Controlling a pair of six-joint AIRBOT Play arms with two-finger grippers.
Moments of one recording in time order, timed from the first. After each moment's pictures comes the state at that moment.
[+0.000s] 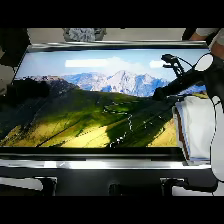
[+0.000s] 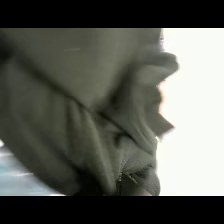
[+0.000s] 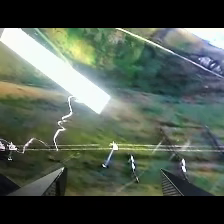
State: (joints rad) left arm 0.61 -1.66 1.35 0.54 -0.73 -1.42; right arm -0.05 -1.51 1.64 -1.20 1.48 1.01
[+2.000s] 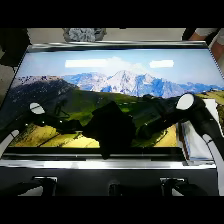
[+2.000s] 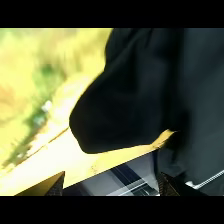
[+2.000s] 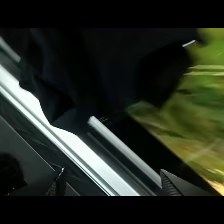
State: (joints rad) left arm -0.08 -1.33 0.88 0.92 -1.21 -1.37; right arm 0.12 -1.17 1.00 -1.06 1.47 1.05
